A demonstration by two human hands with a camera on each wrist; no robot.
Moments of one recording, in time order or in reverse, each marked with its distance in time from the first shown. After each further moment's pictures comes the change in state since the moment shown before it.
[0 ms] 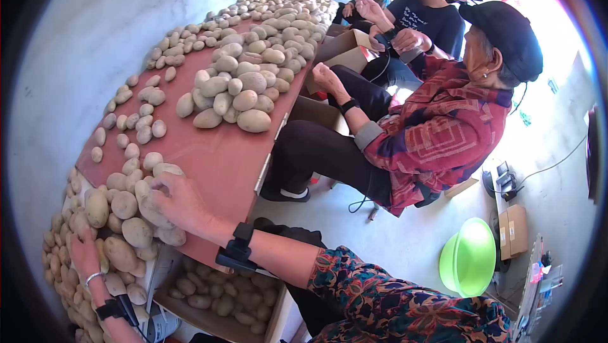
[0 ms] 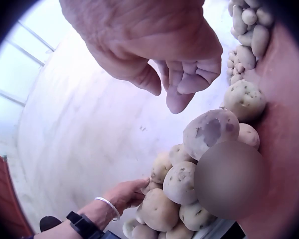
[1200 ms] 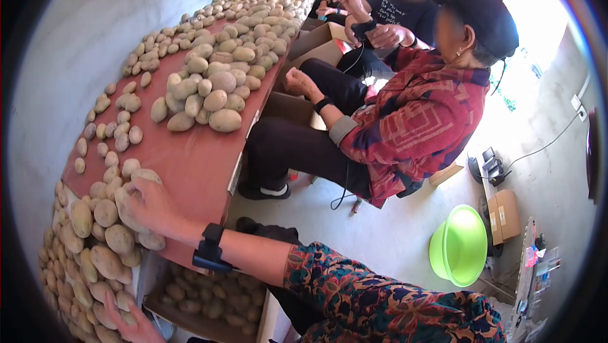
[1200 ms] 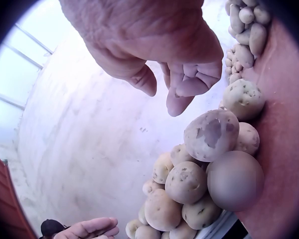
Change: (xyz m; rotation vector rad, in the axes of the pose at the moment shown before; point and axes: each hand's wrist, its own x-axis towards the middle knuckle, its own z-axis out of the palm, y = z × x) left_hand -0.212 0.014 -0.008 -0.619 0.217 0.296; right_hand 0.003 0.016 0.008 0.034 0.008 -0.040
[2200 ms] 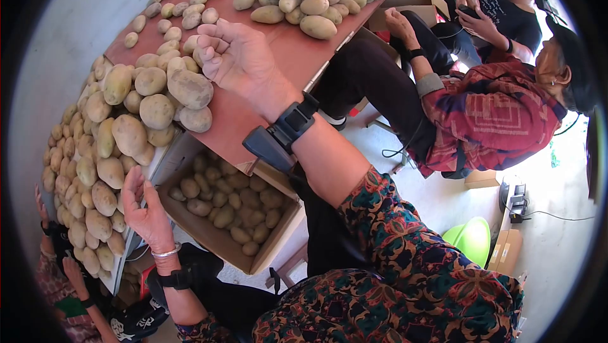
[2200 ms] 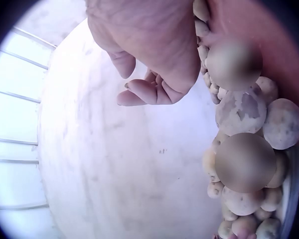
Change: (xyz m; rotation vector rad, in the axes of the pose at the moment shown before) left_hand -0.006 0.029 0.020 -0.241 0.001 -0.222; right_hand 0.029 -0.005 -0.036 1.376 -0.352 0.556
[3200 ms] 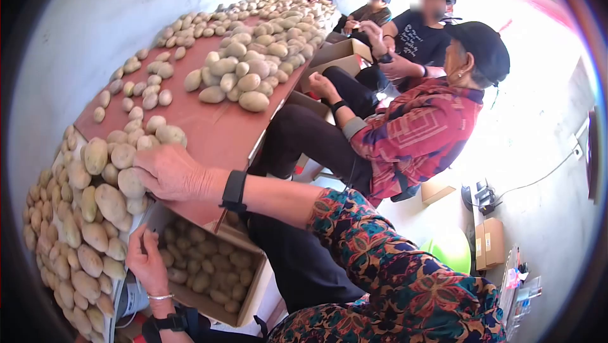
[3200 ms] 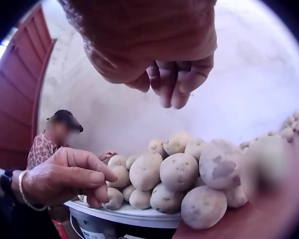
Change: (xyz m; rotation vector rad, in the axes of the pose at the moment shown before) left_hand -0.006 0.002 0.024 -0.245 -0.174 -0.020; right_hand -0.027 0.056 0.039 -2.165 -0.322 -0.996
